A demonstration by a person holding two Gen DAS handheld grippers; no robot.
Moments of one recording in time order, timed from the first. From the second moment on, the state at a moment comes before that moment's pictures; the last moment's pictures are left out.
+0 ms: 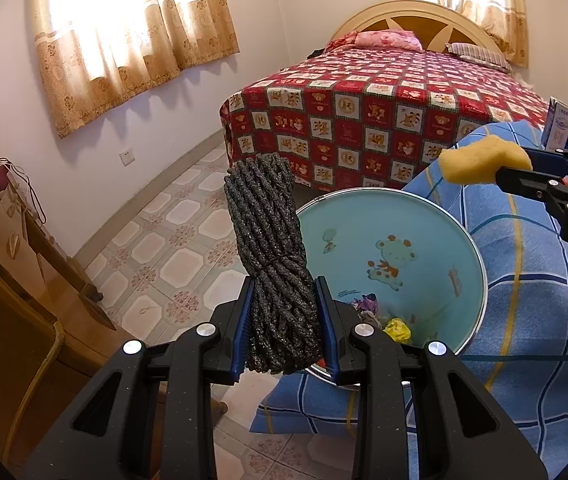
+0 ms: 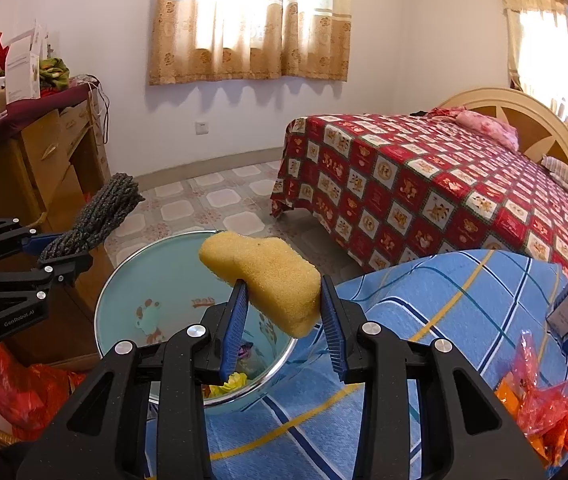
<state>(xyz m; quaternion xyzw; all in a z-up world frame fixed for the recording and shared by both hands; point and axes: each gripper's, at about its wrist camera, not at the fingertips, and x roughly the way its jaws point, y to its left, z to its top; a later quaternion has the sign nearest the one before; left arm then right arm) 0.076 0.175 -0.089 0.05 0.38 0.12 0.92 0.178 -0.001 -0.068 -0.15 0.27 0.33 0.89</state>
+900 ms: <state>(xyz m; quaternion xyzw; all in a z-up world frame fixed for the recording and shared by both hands) 0.078 0.122 -0.117 0.05 0.40 0.06 0.91 0.164 -0.049 -0.074 -0.12 0.28 0.31 0.90</state>
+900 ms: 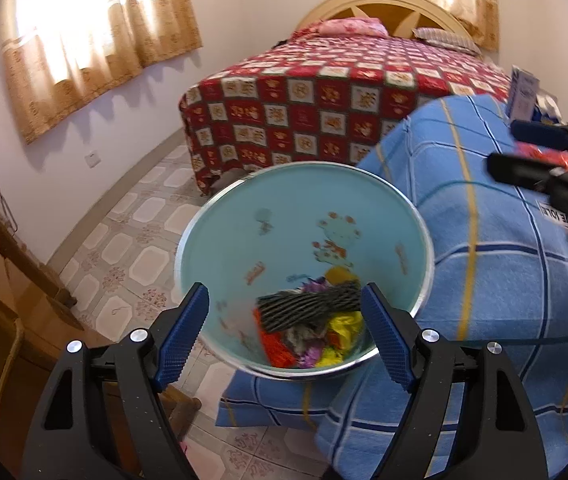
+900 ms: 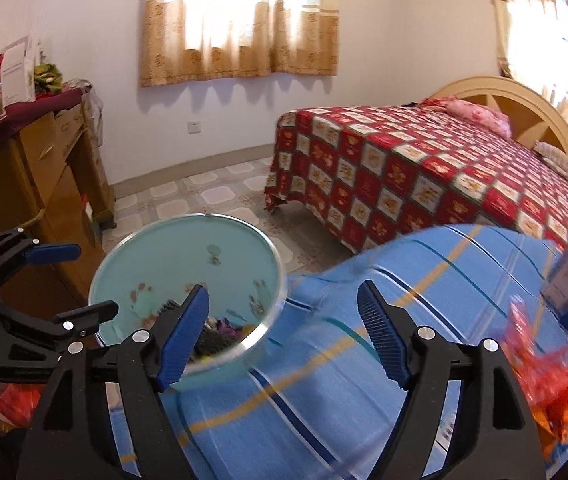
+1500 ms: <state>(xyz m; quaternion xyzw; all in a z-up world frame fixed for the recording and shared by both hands) 0.147 -0.050 -0.118 0.09 0.38 -0.08 0.92 0.146 -0.306 -0.090 0.00 0.31 0.02 0.95</state>
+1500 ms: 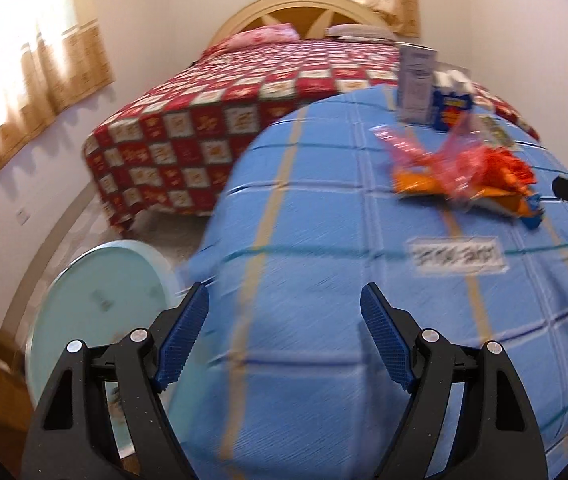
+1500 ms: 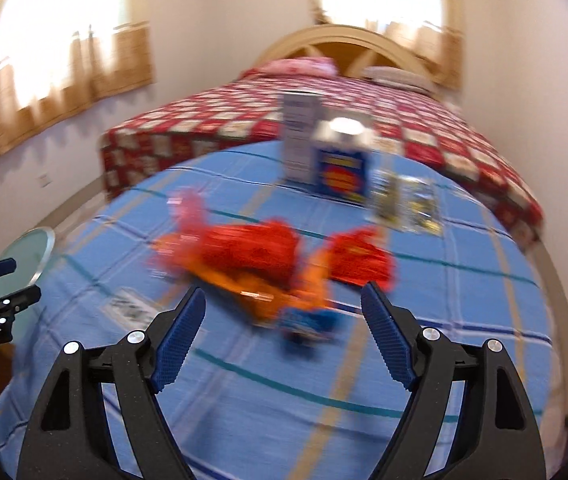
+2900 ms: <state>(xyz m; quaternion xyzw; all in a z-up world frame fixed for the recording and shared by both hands) 0.142 -0.045 -0.089 0.05 0.36 -0.15 0.92 0.192 -0.330 -0.117 0.07 0.42 0.08 0.90</state>
